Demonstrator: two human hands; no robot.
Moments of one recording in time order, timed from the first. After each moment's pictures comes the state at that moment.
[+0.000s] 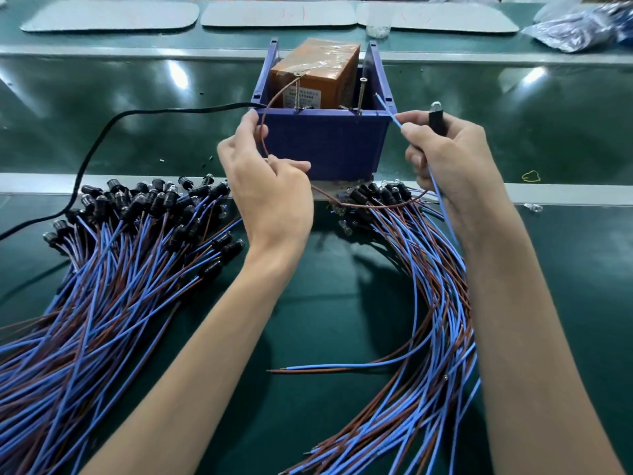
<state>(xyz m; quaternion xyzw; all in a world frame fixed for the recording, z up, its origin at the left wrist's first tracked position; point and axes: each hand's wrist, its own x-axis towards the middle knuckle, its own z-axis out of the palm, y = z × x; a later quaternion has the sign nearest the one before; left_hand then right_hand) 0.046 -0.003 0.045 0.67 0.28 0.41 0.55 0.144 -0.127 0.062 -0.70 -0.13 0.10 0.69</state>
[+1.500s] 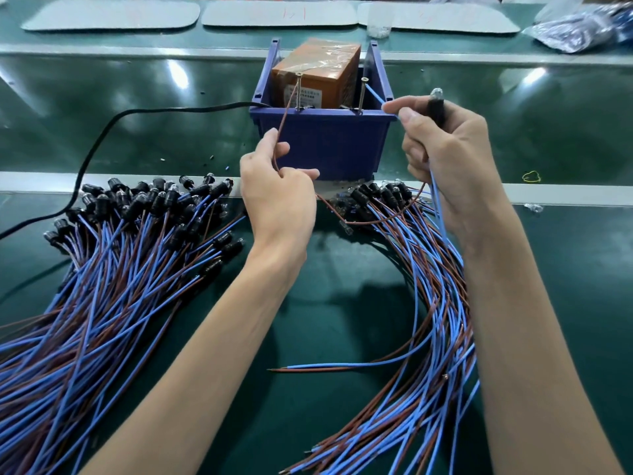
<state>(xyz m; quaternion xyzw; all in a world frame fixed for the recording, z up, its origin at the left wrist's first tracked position) 0.050 -0.003 0.036 0.63 0.33 0.34 0.61 0.137 -0.125 0.063 -0.65 -0.23 0.09 0.72</state>
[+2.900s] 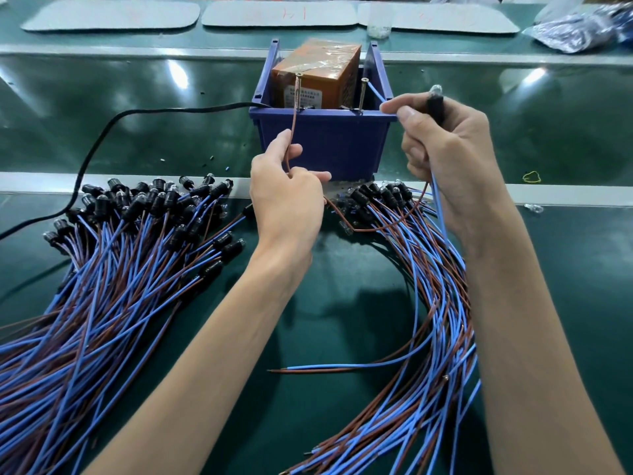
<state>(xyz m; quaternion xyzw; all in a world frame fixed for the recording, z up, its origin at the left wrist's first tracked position) 0.049 -0.008 0.039 0.65 0.31 0.31 0.62 0.133 -0.127 0.067 -0.65 -0.25 0.09 0.71</state>
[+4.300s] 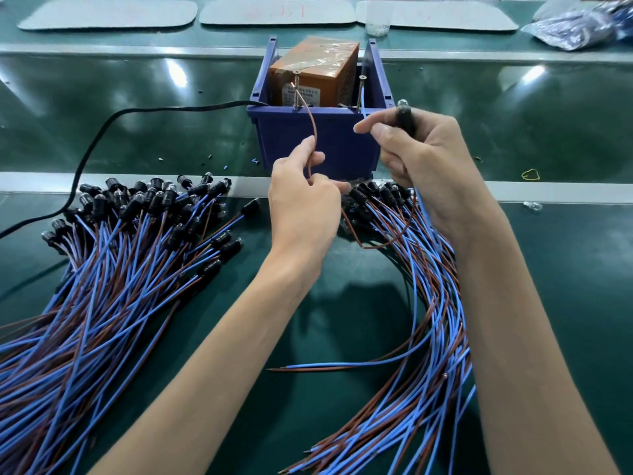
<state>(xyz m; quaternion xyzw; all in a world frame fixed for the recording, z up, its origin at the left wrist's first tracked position) 0.049 -0.022 0.038 0.67 0.28 0.27 0.63 0.128 -0.120 0.065 -0.68 -0.29 0.13 0.66</state>
